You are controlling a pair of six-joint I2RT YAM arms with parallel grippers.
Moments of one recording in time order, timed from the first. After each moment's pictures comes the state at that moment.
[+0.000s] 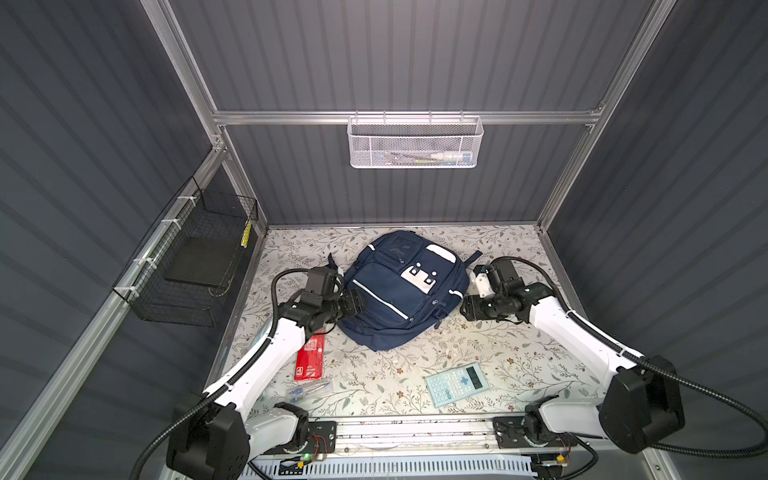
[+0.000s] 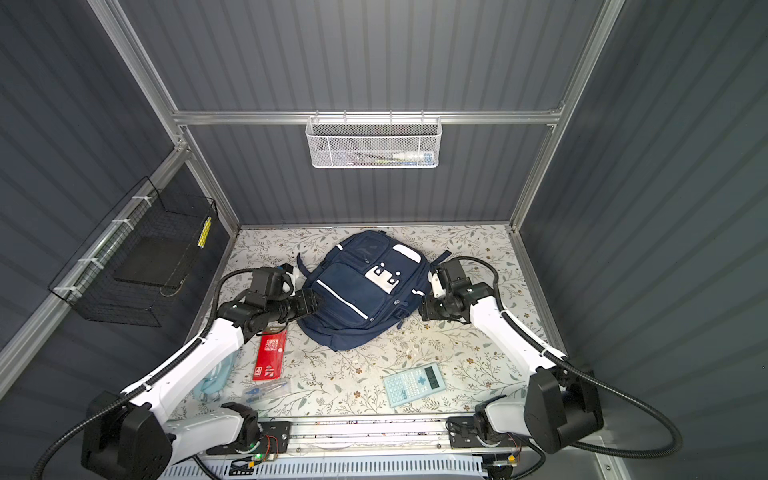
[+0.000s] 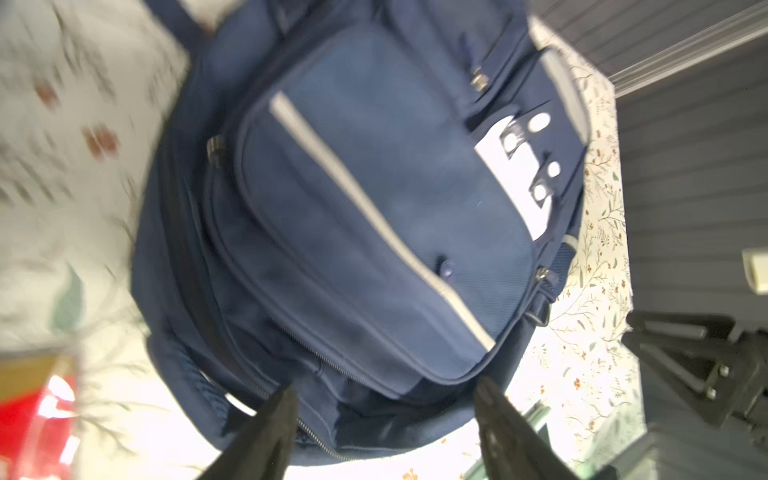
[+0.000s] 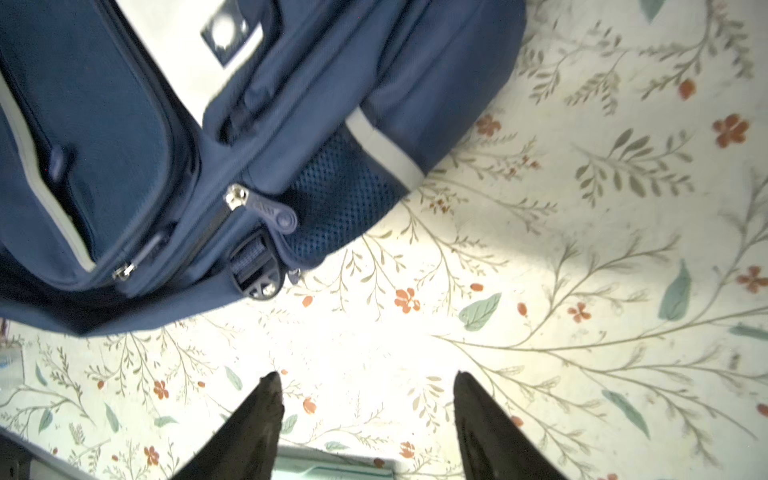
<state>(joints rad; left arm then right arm) -0.39 1.18 0.89 -0.49 0.23 -0.59 0.35 1.36 1.00 -0.70 -0.12 0.22</state>
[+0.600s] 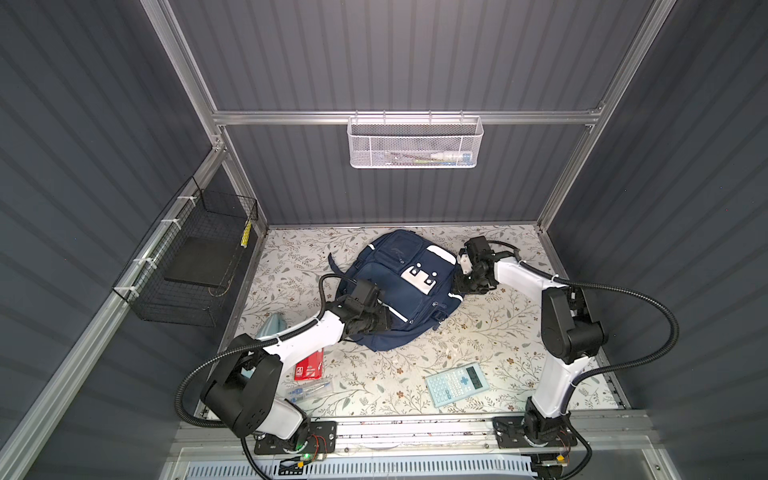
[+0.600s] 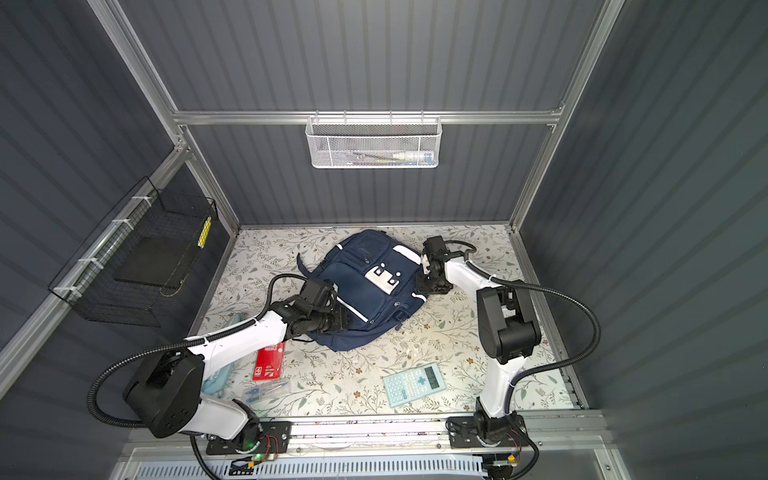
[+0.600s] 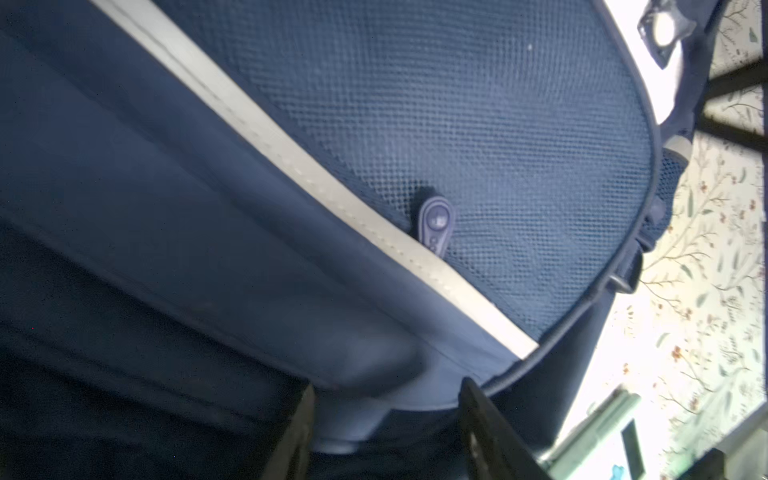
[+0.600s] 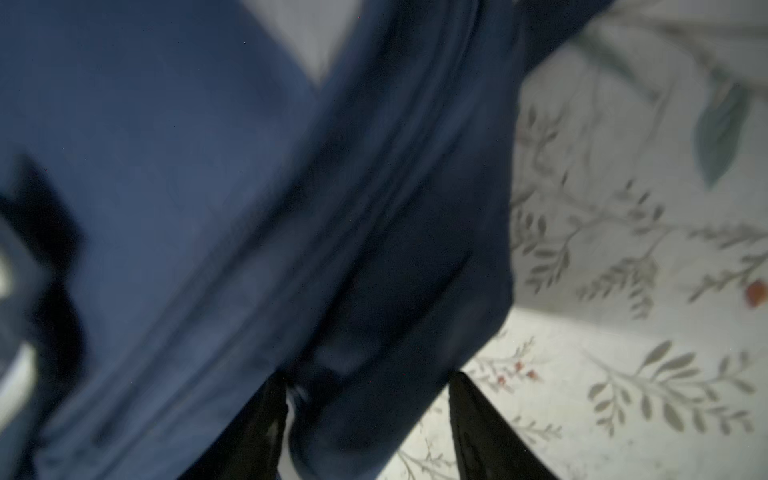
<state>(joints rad) -0.63 1.48 0.86 -0.35 0.10 -0.62 0.29 1.85 1.26 -0.66 -0.13 0.20</state>
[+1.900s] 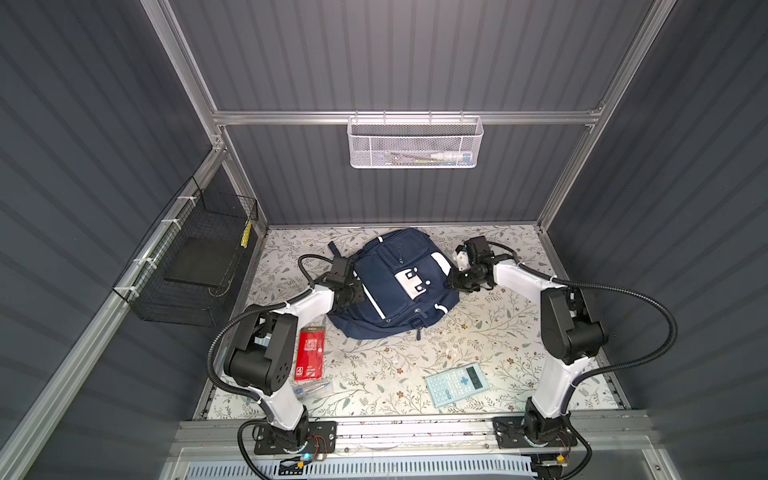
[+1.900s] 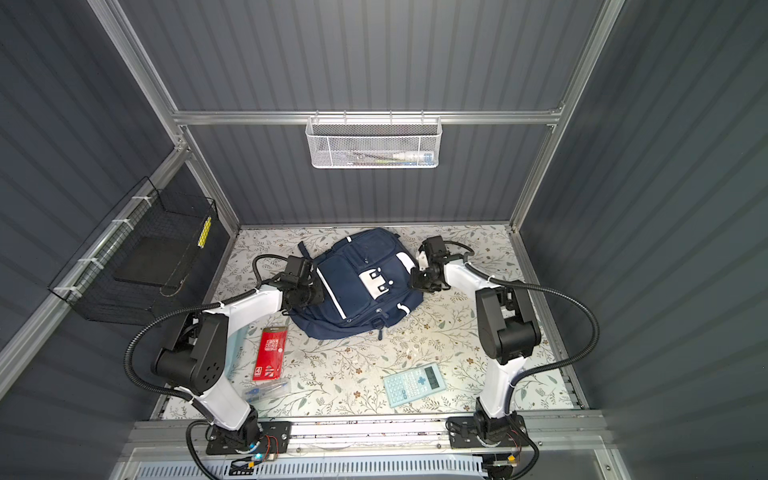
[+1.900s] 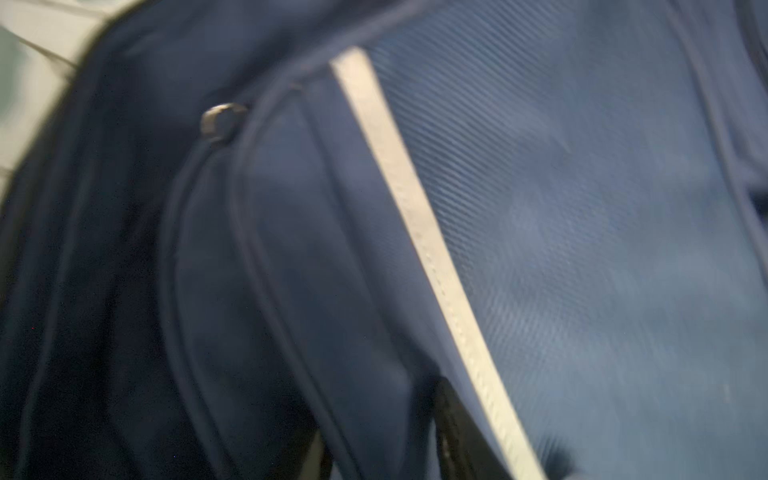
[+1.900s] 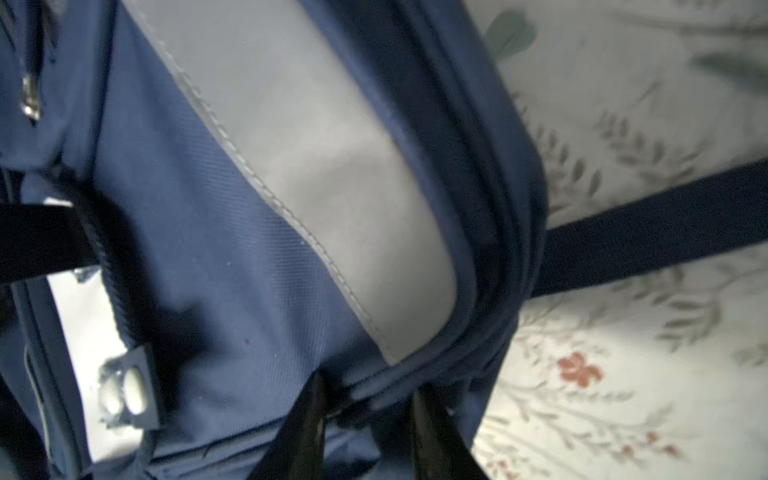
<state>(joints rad) -0.35 1.72 1.05 -0.30 0.01 -0.46 0.32 1.85 1.25 -0.51 -0.29 0.33</state>
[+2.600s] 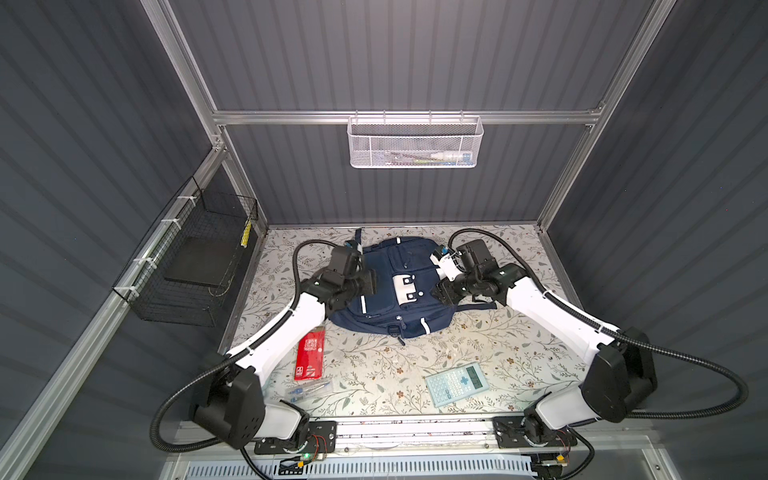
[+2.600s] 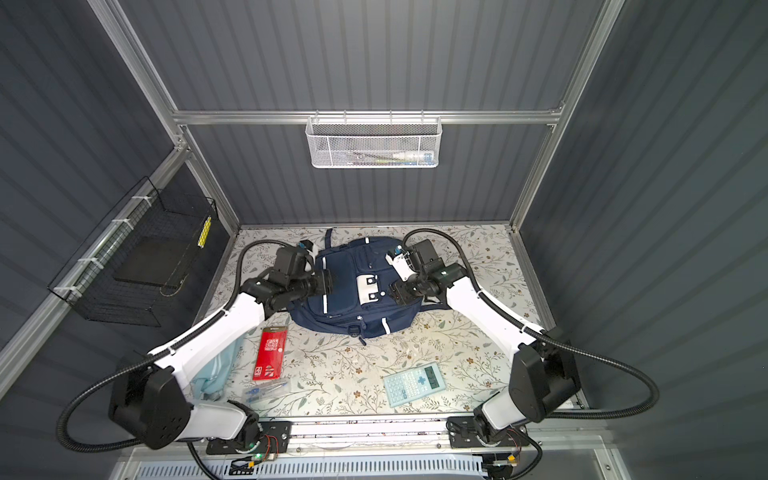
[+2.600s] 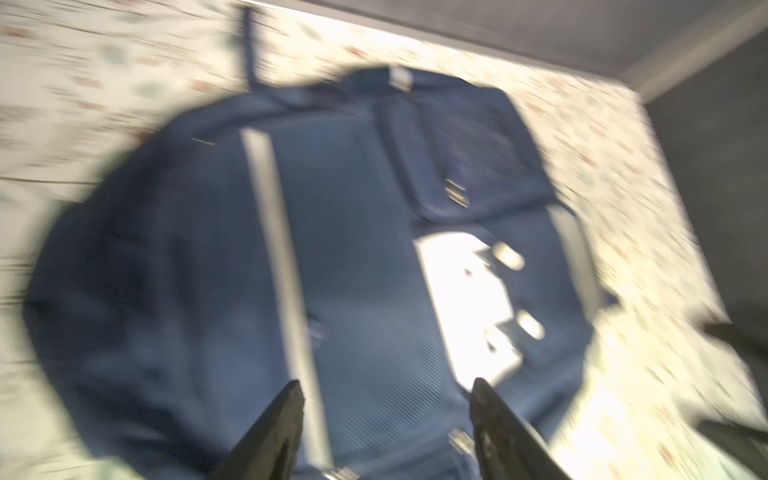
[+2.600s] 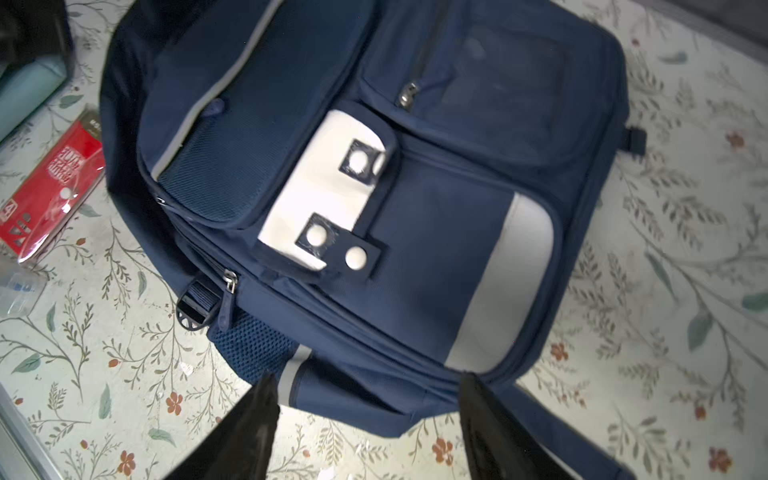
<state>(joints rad) -0.56 1.36 1.03 -0.40 0.08 -0.48 0.53 1.53 1.25 -0.62 -0.19 -0.15</state>
